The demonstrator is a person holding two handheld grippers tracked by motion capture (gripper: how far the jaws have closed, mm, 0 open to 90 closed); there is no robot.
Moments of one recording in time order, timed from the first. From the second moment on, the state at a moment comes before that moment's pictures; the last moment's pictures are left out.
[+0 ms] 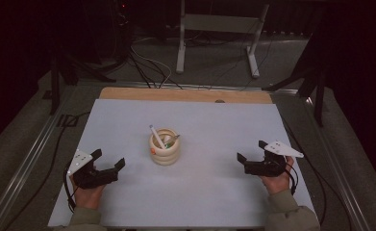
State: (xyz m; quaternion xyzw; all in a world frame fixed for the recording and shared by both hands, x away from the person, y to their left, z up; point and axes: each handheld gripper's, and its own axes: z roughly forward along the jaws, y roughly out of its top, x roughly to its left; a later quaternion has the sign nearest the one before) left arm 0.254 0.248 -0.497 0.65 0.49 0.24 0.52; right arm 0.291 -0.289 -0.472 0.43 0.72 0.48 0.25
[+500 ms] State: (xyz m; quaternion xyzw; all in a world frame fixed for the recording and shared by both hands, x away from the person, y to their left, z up) left arm 0.252 0.245 -0.495 0.66 0.48 0.24 0.53; right arm 0.282 -0.302 -0.478 0.42 0.72 0.50 0.26
